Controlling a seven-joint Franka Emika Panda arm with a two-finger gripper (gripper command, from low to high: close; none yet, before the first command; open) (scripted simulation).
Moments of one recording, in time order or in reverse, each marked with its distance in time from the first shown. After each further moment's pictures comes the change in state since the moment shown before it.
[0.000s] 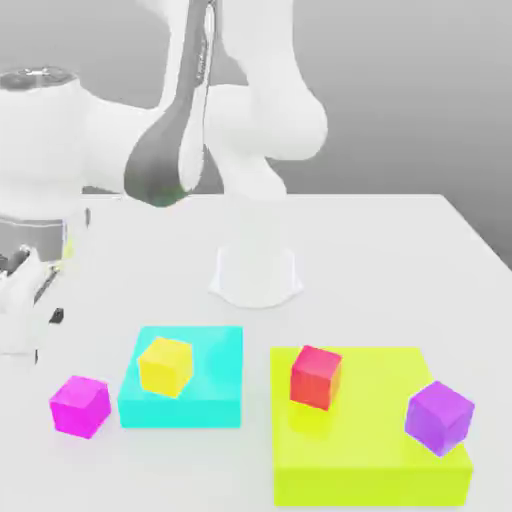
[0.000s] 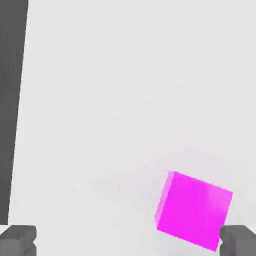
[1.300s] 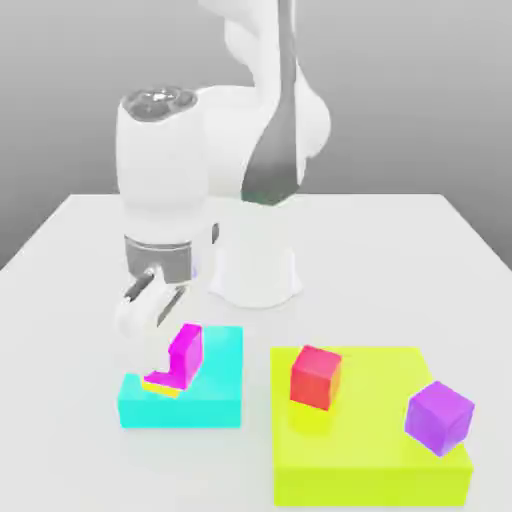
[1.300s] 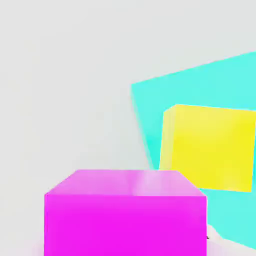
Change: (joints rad) arm 0.277 -0.217 0.182 -0.095 0.146 -0.193 0.453
